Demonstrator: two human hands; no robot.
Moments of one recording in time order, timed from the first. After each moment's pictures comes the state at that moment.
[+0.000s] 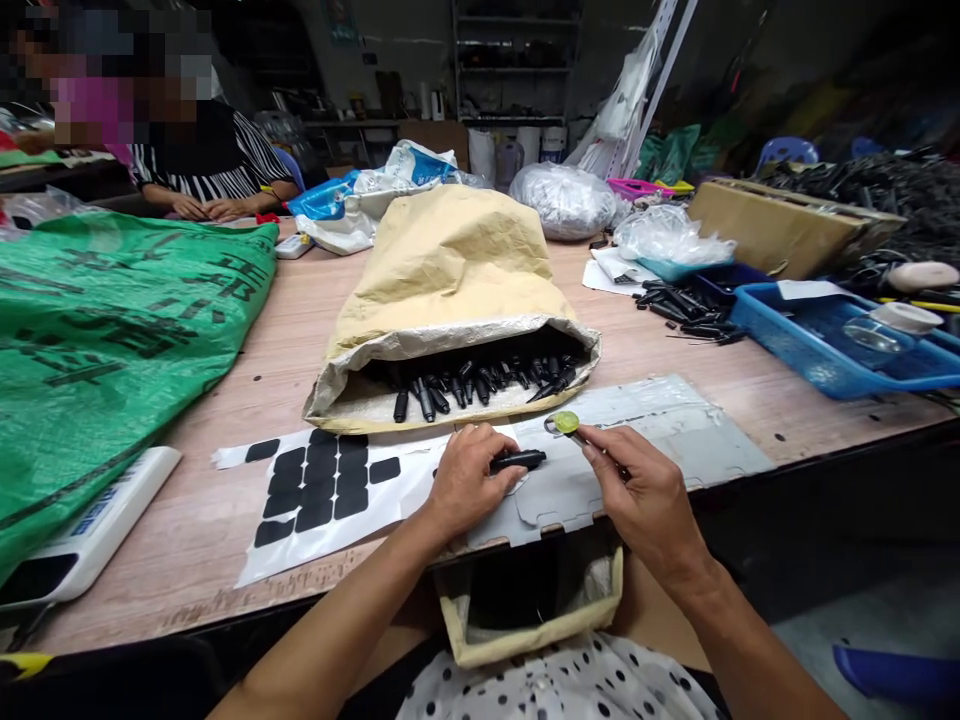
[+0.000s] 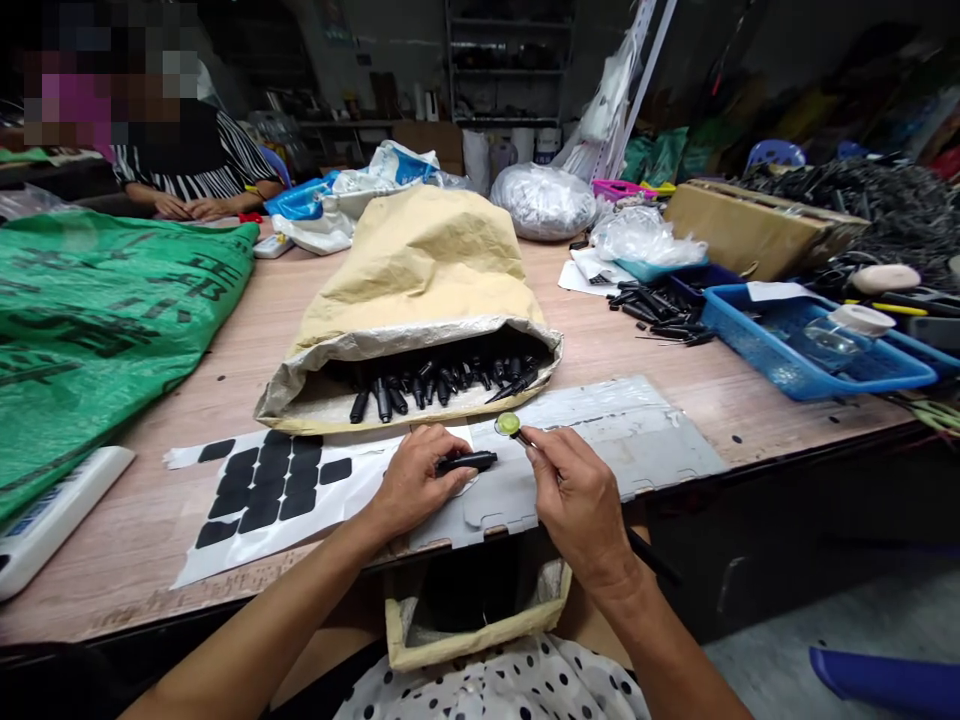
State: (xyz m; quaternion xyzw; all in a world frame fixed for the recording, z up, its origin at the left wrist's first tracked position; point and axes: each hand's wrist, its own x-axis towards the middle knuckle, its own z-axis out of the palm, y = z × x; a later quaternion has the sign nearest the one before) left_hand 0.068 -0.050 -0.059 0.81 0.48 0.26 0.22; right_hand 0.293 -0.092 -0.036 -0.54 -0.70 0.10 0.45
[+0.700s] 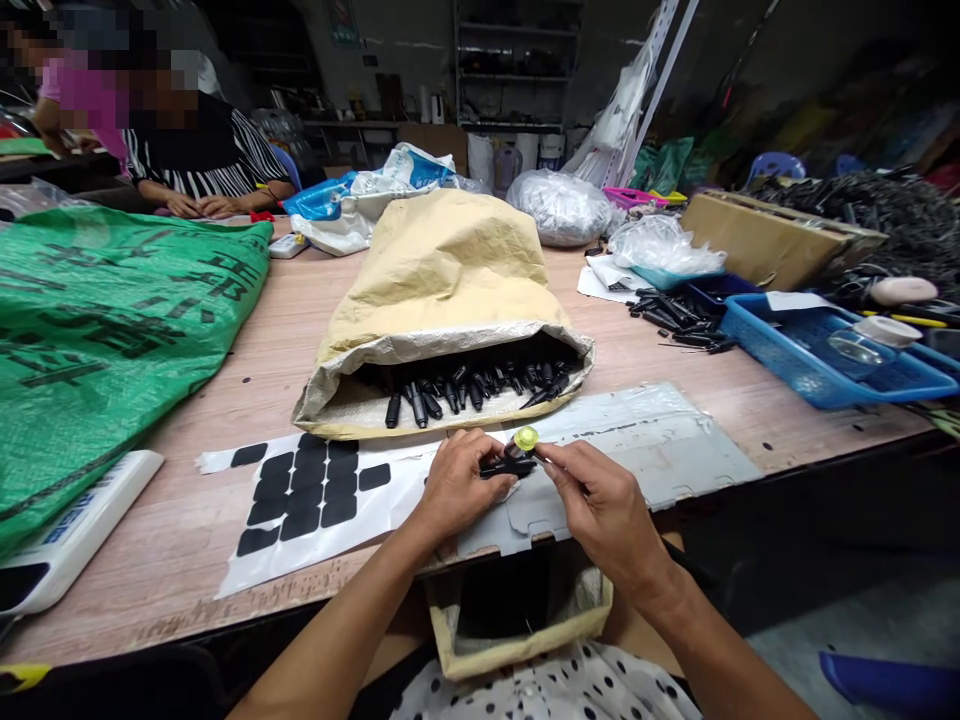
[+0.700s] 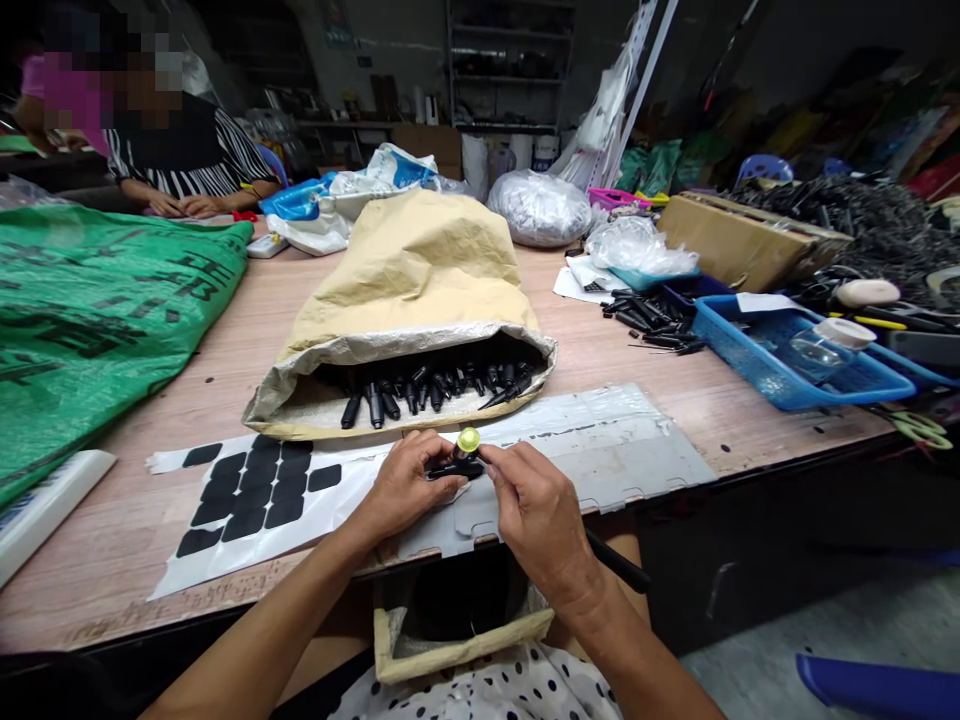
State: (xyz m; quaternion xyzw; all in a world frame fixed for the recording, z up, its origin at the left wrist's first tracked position) left_hand 0.070 -0.047 -0.050 0.76 0.51 0.27 0.29; right_hand 0.269 -0.094 -0.028 -0.50 -0.75 0.13 0.42
